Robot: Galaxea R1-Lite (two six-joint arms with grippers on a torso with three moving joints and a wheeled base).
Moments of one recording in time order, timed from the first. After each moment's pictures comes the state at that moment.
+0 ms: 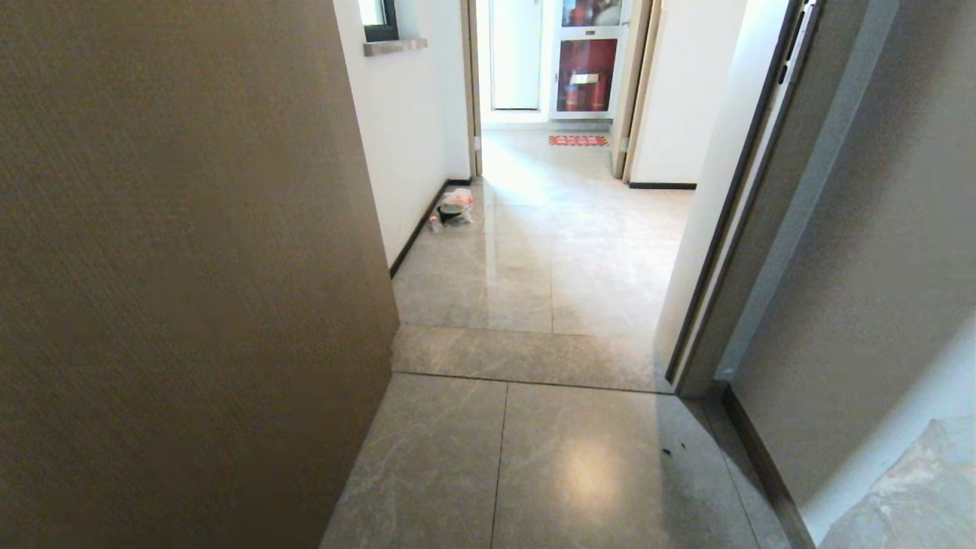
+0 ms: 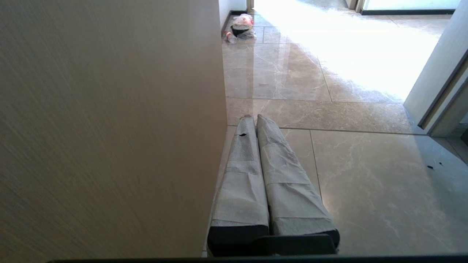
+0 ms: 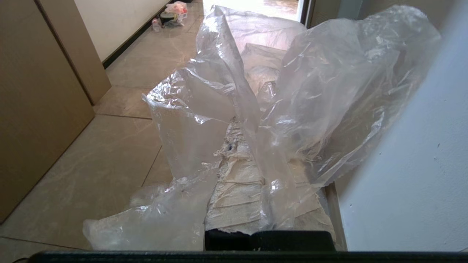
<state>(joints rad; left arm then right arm) 0.00 0.00 0.00 0.00 0.00 0.00 0.00 0.00 0.00 0.00 0.00 -0.03</state>
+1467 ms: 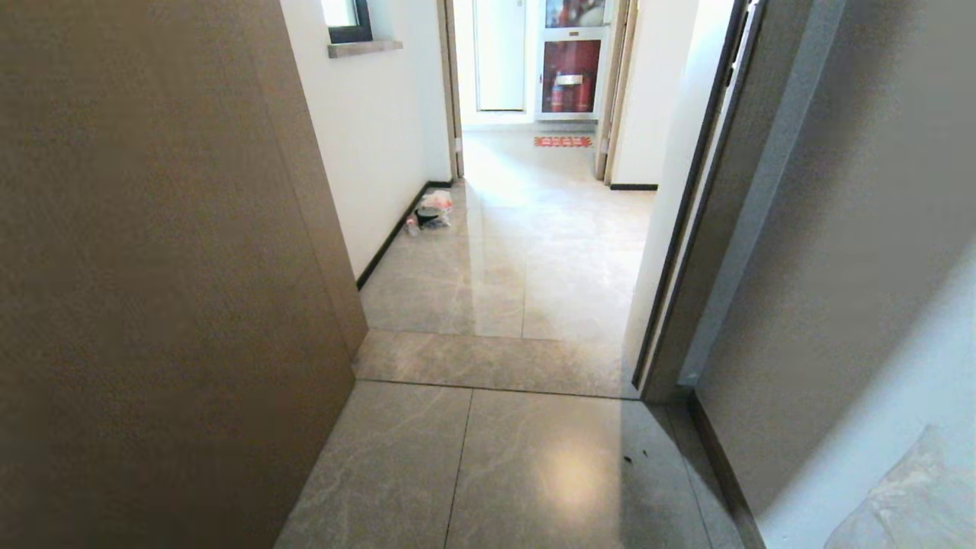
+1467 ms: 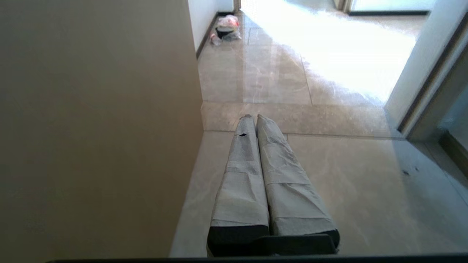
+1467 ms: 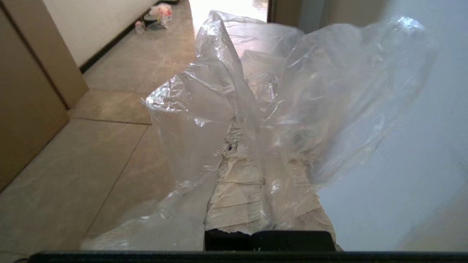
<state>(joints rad) 0.00 0.00 0.00 0.00 0.00 0.00 0.00 0.00 0.00 0.00 0.00 -0.03</state>
